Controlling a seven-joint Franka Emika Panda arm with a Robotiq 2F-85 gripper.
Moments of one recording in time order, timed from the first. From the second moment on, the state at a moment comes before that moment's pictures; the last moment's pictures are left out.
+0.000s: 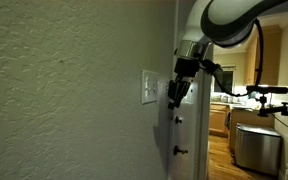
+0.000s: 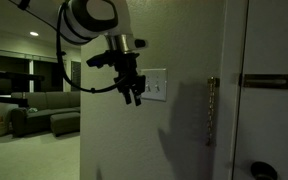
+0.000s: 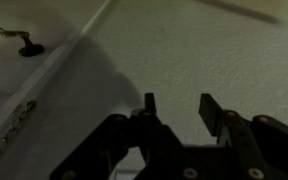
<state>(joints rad) 0.00 -0.14 0.01 -2.00 -0.02 2.18 -0.06</state>
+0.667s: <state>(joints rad) 0.00 -0.25 0.01 -2.14 -0.02 2.03 -0.06</state>
